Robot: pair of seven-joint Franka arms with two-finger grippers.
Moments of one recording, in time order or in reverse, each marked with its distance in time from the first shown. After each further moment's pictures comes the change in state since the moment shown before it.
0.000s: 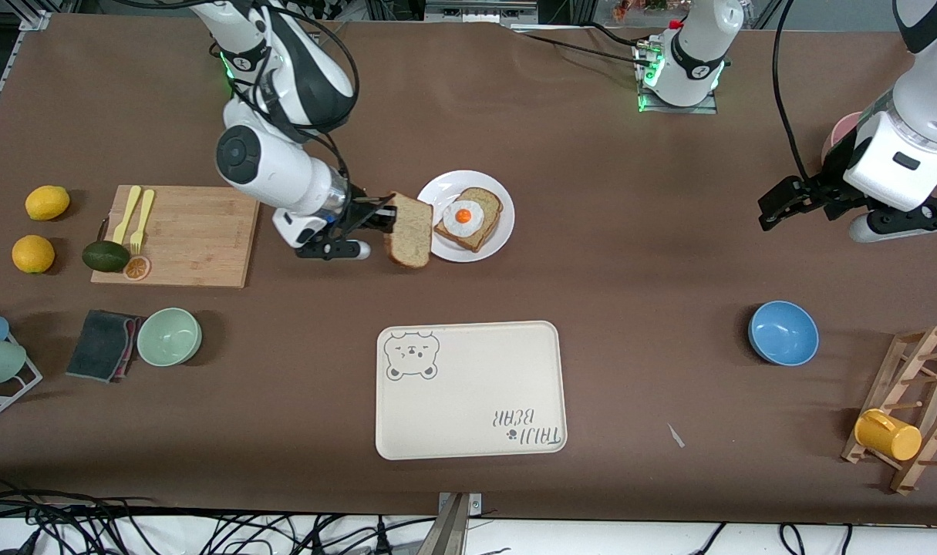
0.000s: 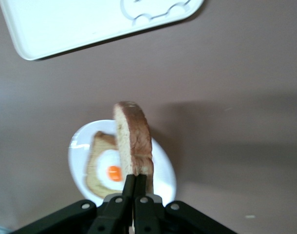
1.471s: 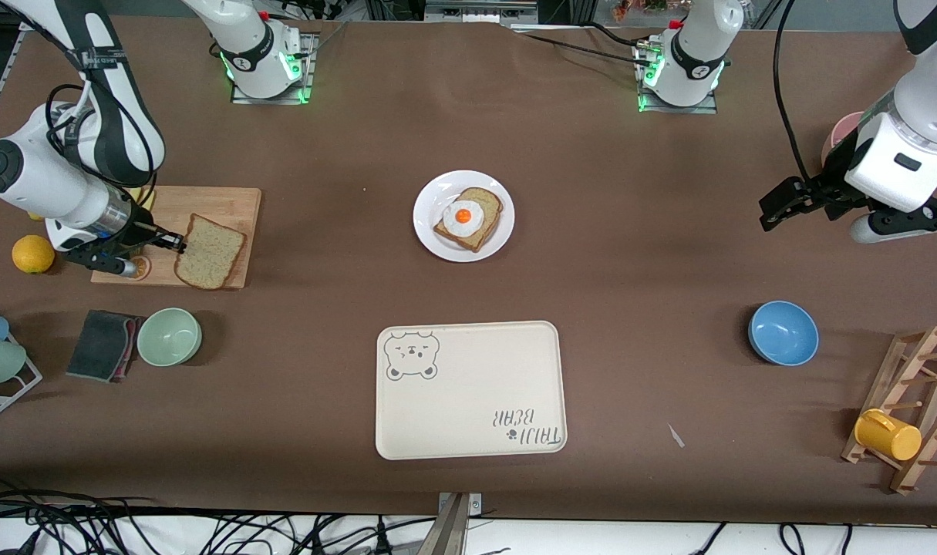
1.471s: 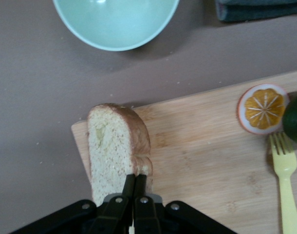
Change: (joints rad) left arm 0.002 0.000 0.002 -0.003 0.000 0.000 0.000; right arm -0.132 -0.136 -0.589 -0.283 -0.235 0.033 -0.424
